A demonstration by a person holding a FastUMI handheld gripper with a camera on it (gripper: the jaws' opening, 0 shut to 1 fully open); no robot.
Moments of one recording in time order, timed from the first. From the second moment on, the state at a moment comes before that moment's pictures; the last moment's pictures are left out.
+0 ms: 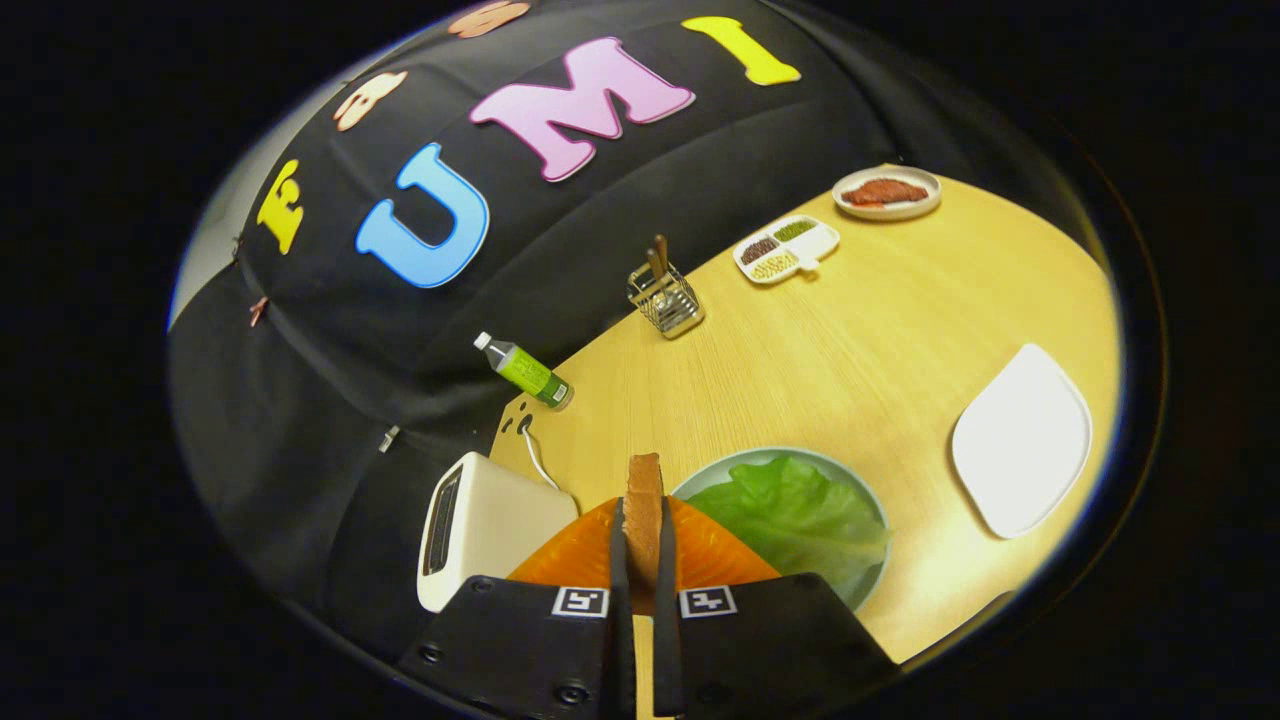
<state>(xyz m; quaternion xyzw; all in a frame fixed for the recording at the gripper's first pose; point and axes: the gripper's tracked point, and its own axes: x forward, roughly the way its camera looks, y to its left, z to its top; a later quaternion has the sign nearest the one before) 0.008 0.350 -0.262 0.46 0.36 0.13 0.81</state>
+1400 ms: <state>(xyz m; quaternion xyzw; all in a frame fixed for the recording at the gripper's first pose) 0.006 0.291 -0.359 0.08 0.38 0.08 0.92</state>
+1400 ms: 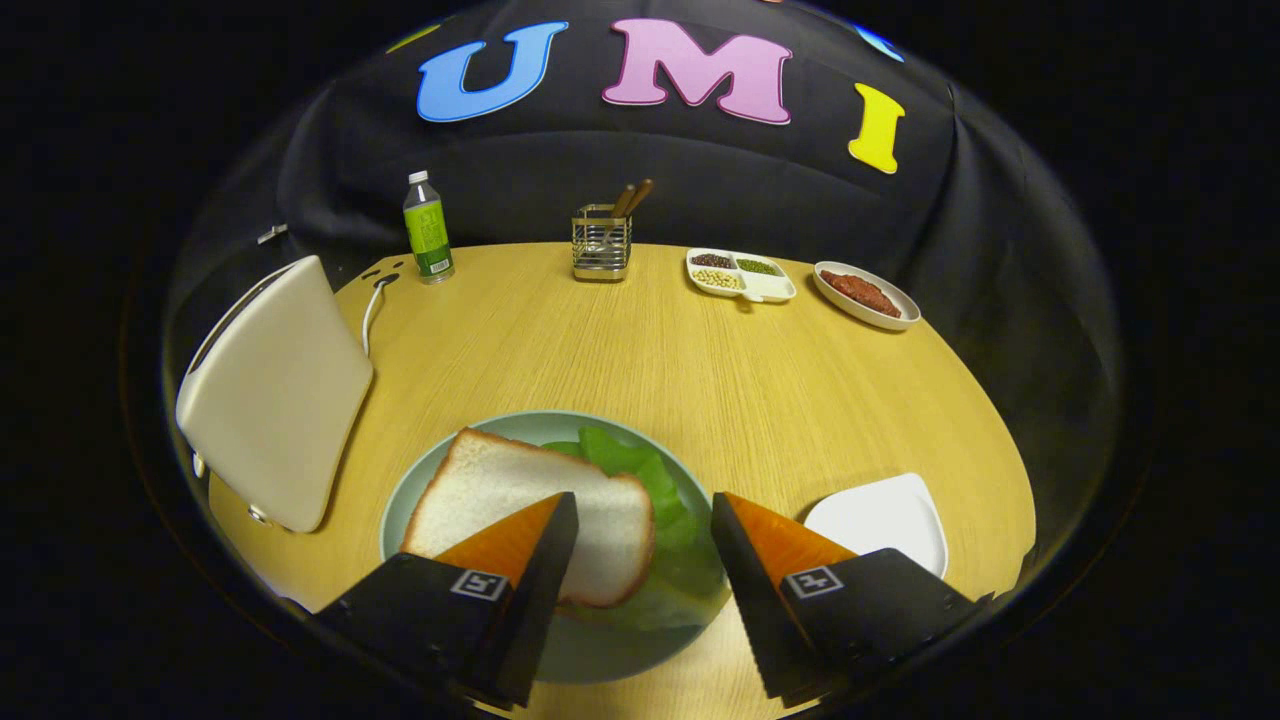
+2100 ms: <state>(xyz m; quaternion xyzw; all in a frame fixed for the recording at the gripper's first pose) 0.005 0.191 -0.252 0.06 0.29 0.08 0.95</state>
